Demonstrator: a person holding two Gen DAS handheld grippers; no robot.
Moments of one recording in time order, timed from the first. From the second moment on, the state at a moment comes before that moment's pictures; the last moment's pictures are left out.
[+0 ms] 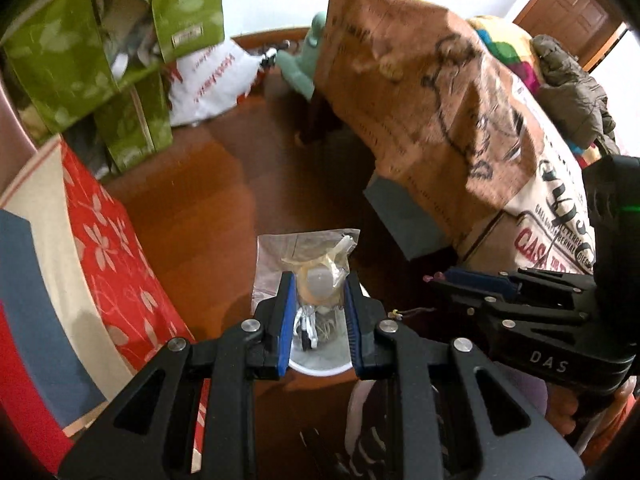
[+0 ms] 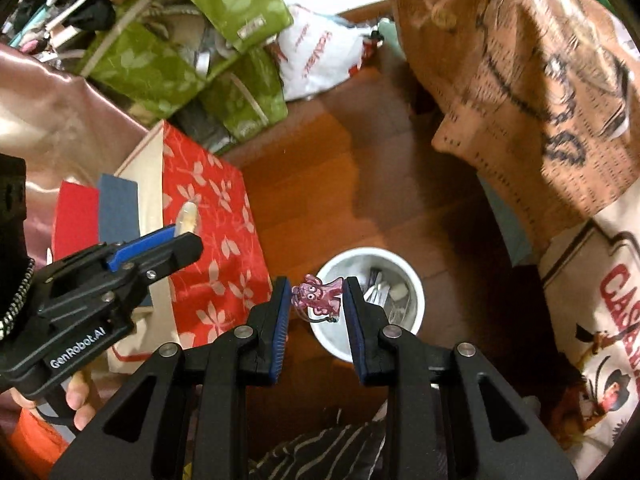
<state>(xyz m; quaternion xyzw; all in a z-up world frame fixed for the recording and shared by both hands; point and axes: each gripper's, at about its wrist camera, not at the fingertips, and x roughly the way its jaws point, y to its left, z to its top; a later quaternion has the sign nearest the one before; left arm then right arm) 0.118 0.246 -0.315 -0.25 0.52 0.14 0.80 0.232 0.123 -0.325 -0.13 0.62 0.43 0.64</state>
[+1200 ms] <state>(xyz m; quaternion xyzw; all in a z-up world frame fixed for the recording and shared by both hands) 0.133 0.175 -0.203 -0.20 0.46 0.07 0.86 0.216 0.020 -0.175 -0.07 0.48 0.39 0.78</state>
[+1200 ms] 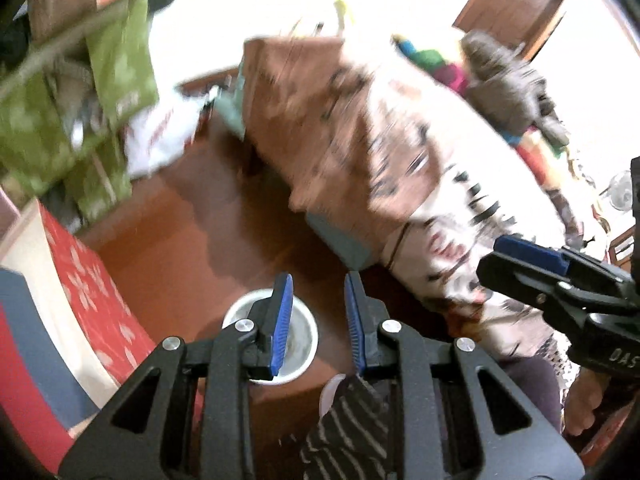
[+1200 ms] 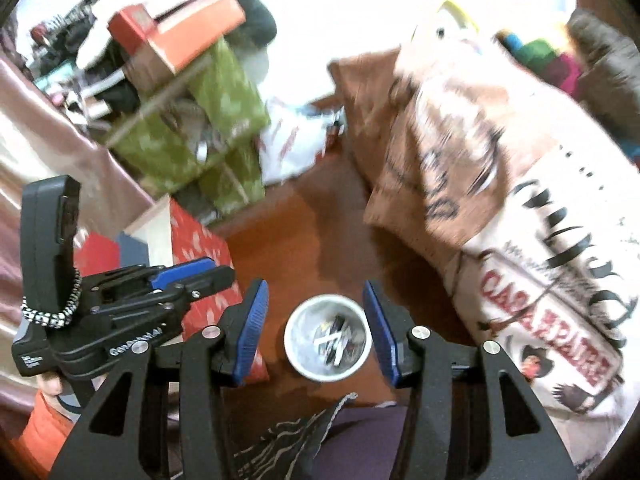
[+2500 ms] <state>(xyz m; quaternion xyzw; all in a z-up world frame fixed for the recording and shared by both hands) -0.032 0.037 0.020 -0.06 0.19 0.05 0.98 0.049 -0.123 0.005 -0.01 0.20 0.15 0.97</state>
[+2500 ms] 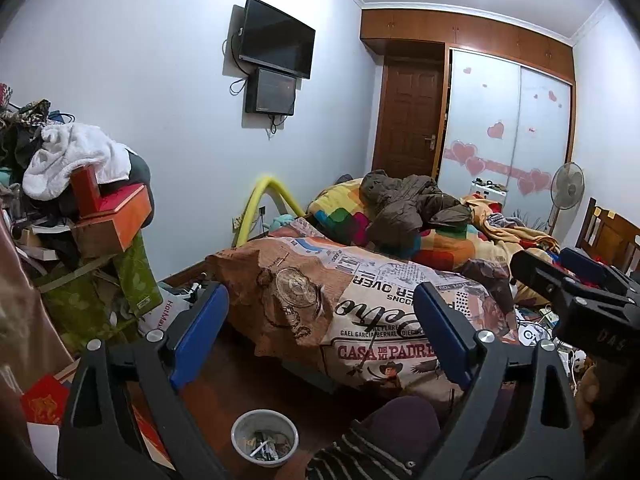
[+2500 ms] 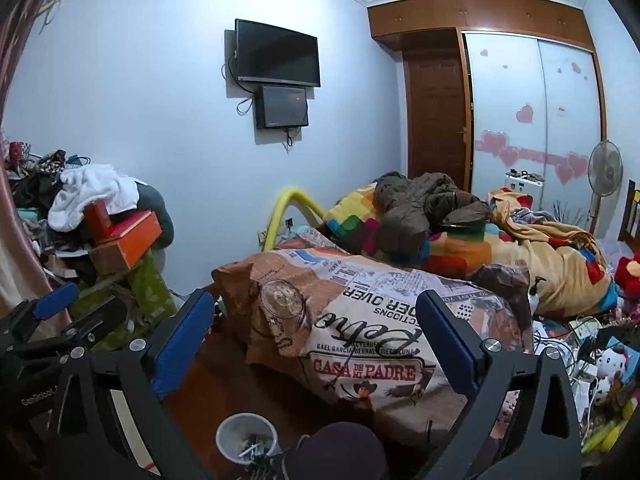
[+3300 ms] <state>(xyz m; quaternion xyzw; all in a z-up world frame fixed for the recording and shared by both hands) -0.023 0.029 0.016 -0.05 0.20 0.03 0.98 0.042 -0.135 0.012 -0.02 0.19 0.12 0.97</state>
